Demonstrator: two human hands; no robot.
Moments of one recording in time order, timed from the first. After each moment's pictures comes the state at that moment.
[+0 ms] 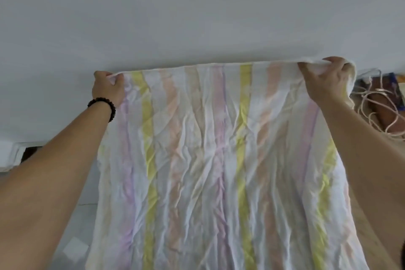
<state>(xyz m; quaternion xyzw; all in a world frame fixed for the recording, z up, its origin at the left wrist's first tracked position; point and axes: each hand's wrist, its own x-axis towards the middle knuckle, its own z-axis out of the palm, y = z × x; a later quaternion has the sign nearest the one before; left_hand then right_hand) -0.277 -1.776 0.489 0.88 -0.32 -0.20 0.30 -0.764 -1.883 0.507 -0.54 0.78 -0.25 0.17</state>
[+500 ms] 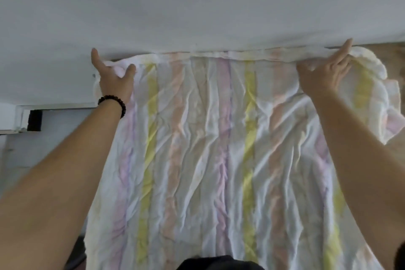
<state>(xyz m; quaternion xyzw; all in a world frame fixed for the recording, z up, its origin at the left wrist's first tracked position) -0.305 -1.773 0.388 0.87 -0.27 -0.24 0.35 -0.740 -1.906 0.364 -0.55 0.78 -0.19 0.23</state>
